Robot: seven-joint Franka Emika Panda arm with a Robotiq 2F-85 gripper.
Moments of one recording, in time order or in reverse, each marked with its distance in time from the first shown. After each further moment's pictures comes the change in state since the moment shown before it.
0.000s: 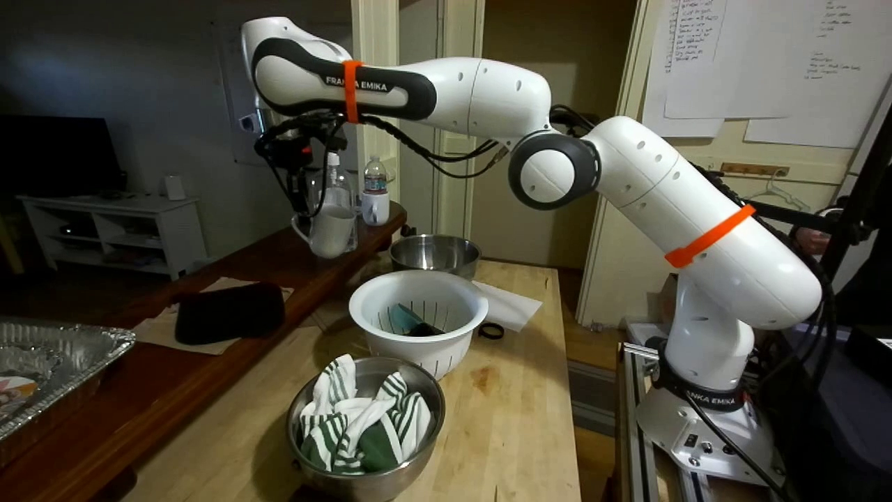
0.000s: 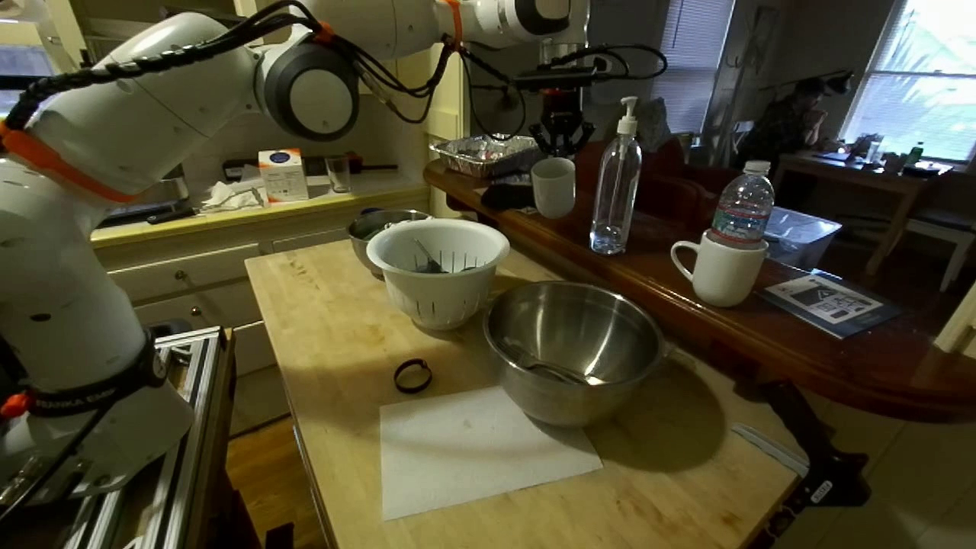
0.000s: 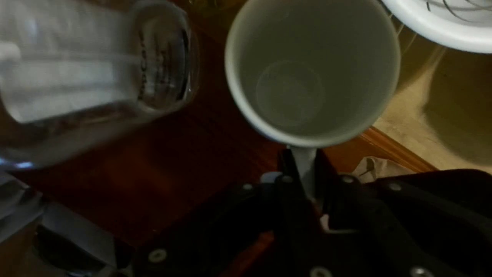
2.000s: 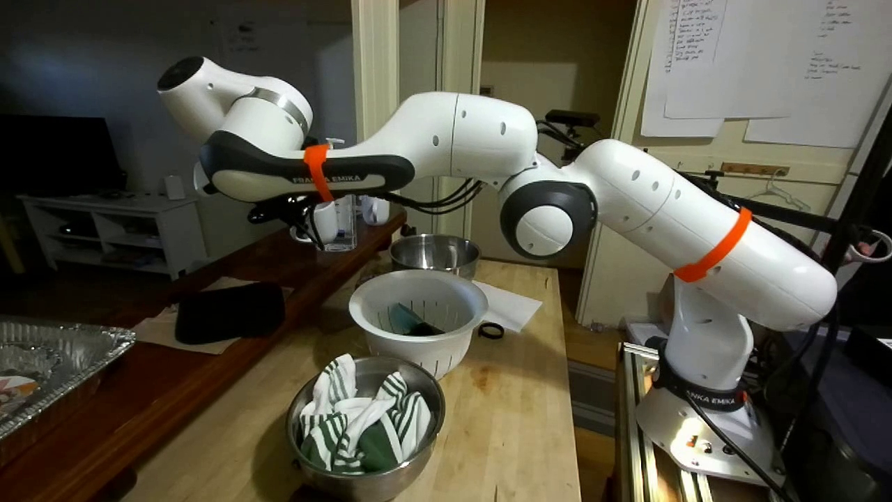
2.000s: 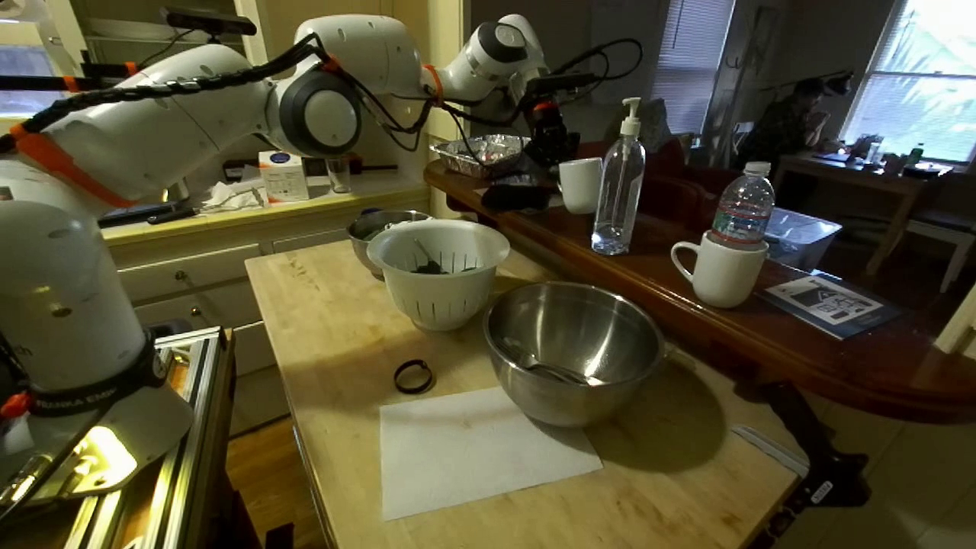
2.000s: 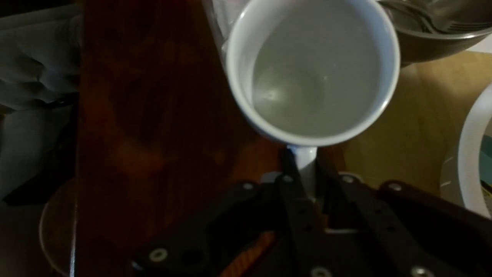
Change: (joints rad) arm 0.227 0.138 -0.190 0.068 -0.357 0.001 -0.737
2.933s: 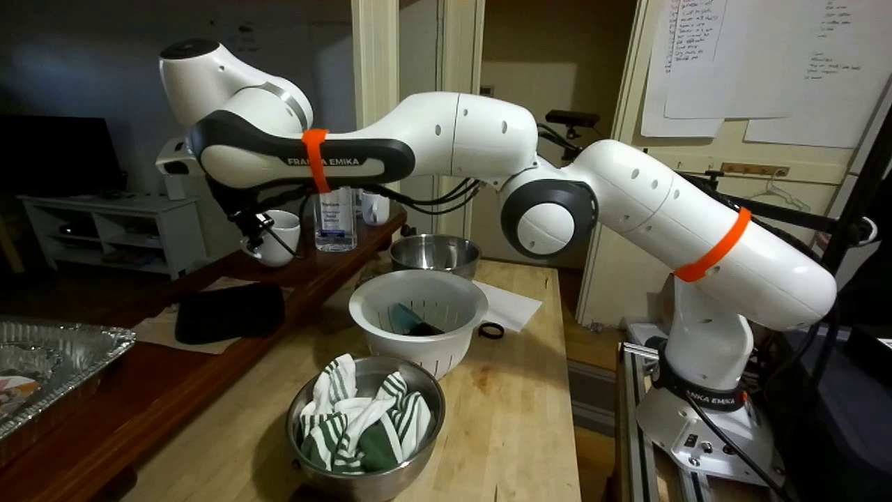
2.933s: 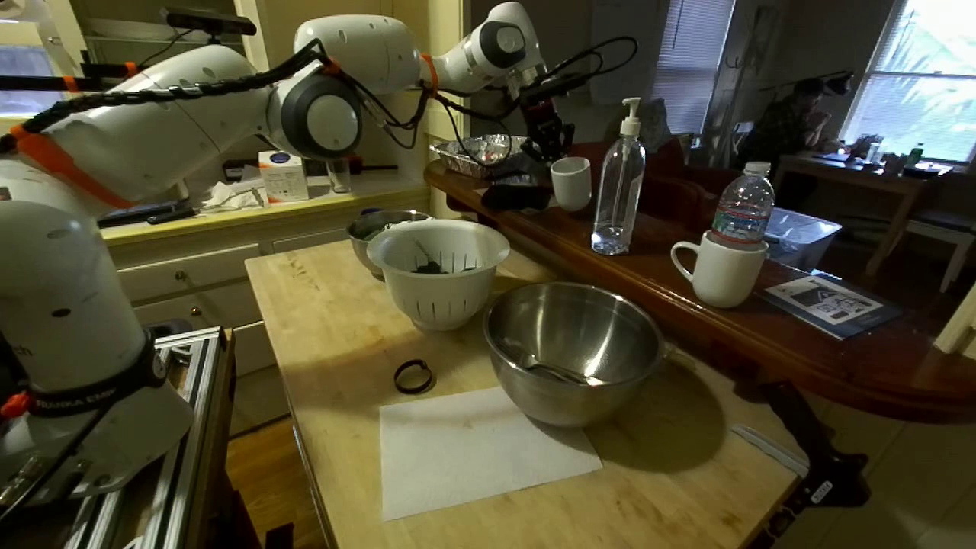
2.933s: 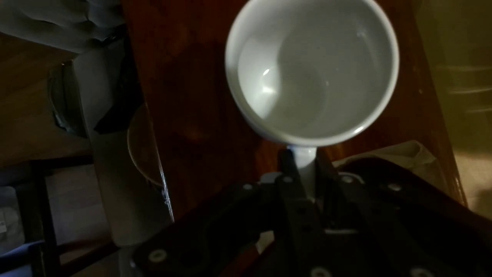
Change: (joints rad) arm -0.011 0.000 0.047 0.014 0.181 0.214 0.216
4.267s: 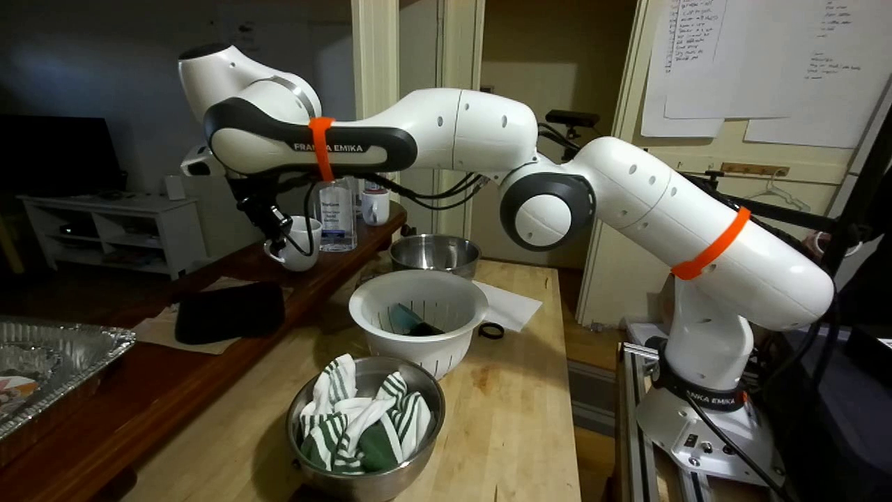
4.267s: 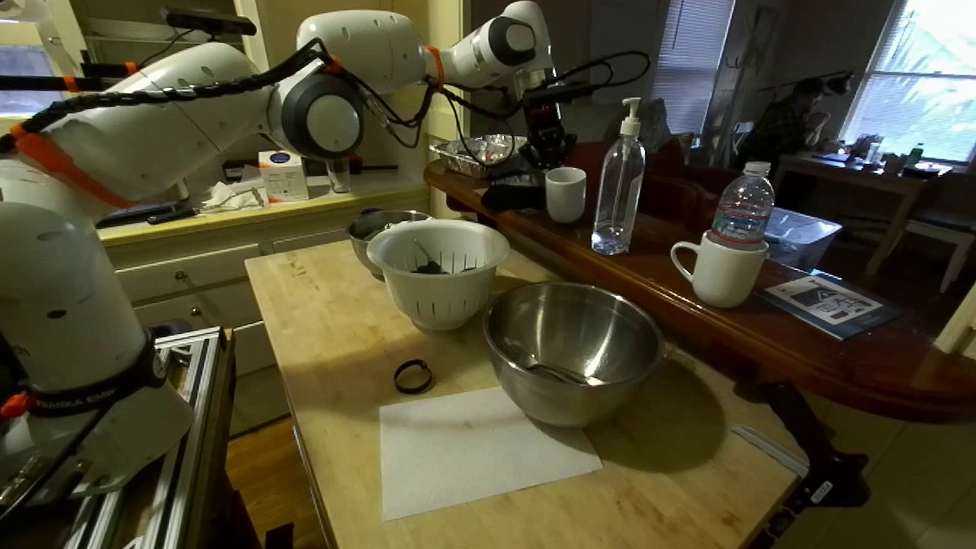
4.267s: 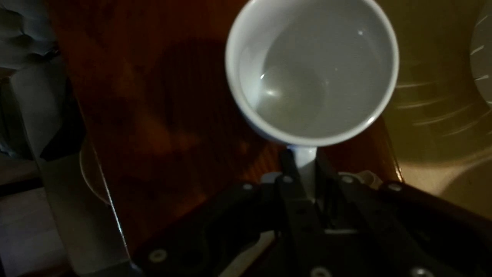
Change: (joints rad) arm -0.047 -0.013 0.034 -0.004 0.039 -0.123 -0.009
